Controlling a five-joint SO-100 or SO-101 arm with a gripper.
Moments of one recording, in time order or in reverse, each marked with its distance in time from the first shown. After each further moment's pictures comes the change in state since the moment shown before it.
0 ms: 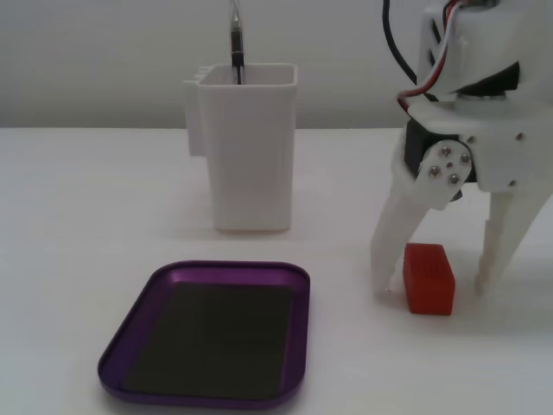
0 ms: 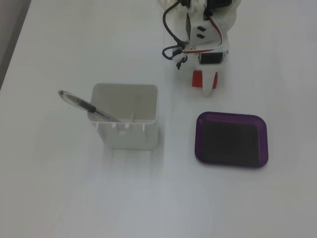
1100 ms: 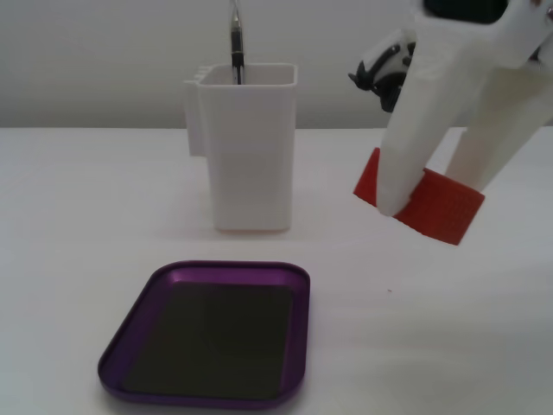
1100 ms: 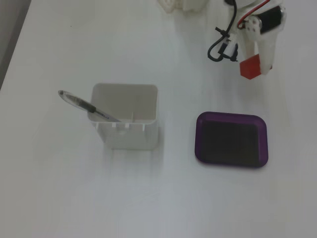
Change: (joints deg) arm -12.6 14.0 -9.1 -8.7 -17.2
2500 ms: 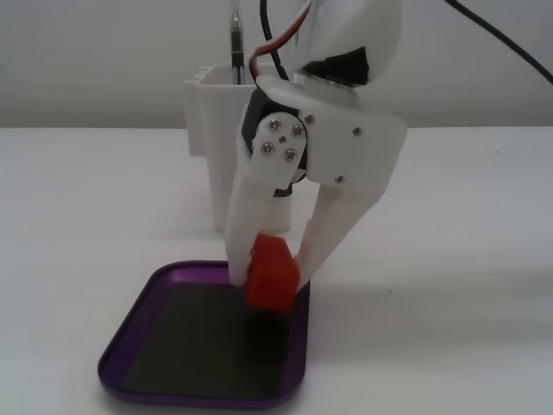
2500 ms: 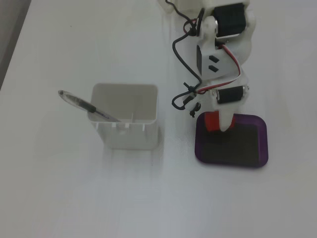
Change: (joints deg) arm 12.7 -35.6 -25.2 1.1 8.1
